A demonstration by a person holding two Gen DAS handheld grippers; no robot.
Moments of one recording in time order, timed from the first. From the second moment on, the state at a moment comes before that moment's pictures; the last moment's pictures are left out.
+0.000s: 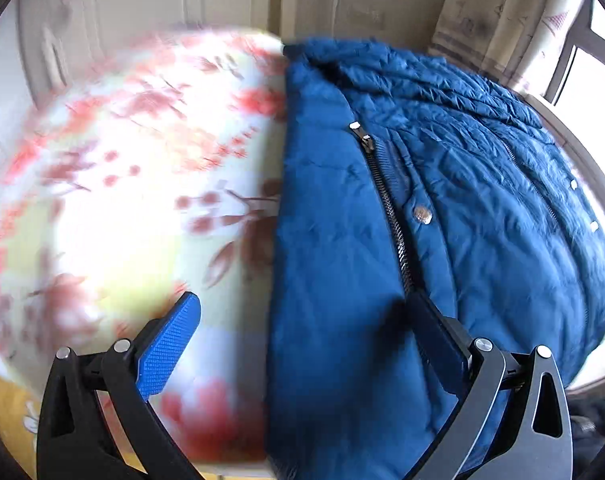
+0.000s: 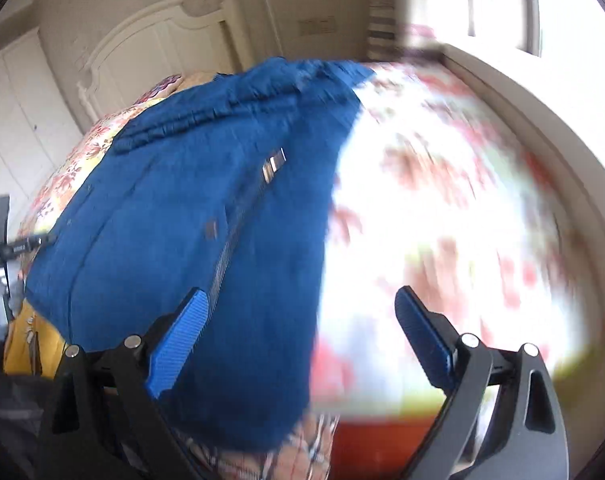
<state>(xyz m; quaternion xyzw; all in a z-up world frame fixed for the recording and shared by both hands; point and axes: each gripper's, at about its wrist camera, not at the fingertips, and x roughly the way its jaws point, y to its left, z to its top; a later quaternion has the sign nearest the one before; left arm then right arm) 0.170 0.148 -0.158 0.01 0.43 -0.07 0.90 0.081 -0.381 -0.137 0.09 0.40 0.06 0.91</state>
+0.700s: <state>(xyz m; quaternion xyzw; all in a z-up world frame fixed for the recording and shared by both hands) 0.080 0.144 -0.169 -0.03 0.37 -0.12 0.92 0.012 -0.345 -0.196 0.07 0.38 0.09 0.92</state>
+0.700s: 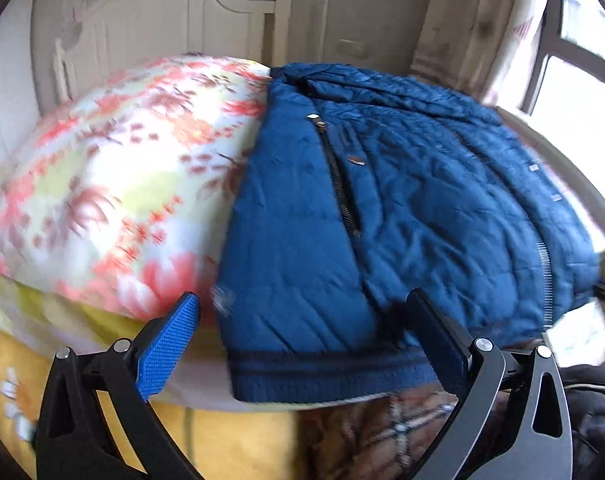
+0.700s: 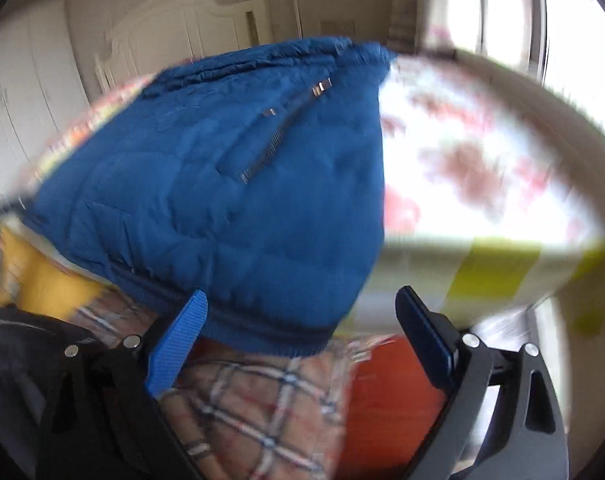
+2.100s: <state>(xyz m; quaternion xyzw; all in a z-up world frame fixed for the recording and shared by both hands) 0.088 0.143 -0.160 -0.11 0.36 -0.12 0.92 0.011 -0.331 -0.176 0.18 0.26 0.24 0.92</state>
